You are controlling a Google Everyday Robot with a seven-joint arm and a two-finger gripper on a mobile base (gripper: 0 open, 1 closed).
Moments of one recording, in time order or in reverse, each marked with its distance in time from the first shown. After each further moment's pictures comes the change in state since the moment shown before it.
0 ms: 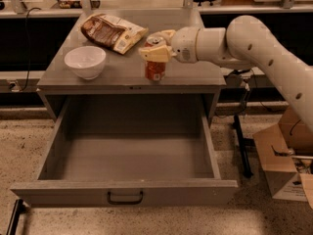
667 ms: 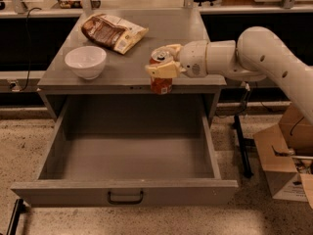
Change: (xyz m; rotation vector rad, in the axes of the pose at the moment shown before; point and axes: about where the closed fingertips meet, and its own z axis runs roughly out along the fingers) arm 0.032 0.040 -0.031 -0.086 0.047 0.004
